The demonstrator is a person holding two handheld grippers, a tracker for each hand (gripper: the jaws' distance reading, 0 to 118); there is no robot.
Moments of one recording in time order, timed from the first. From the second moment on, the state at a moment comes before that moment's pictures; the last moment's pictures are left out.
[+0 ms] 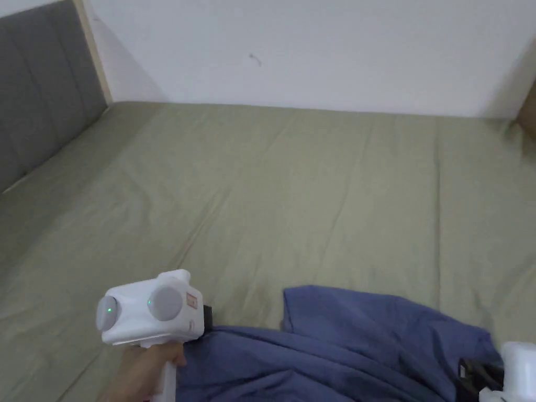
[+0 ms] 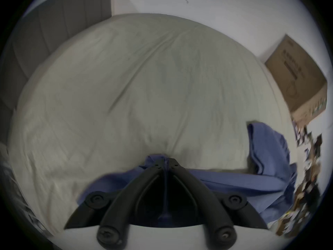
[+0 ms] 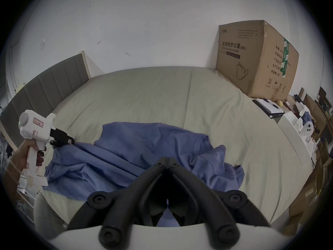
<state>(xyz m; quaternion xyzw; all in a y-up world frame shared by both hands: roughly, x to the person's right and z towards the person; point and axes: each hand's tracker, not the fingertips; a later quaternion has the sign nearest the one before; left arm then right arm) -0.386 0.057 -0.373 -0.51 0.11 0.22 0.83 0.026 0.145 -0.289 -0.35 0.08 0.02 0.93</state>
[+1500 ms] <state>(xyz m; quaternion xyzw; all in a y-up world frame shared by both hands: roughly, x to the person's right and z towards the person) -0.403 0.187 -0.311 -0.44 0.07 0.15 0.88 0.010 0.140 -0.498 -0.48 0.21 0.13 0.84</state>
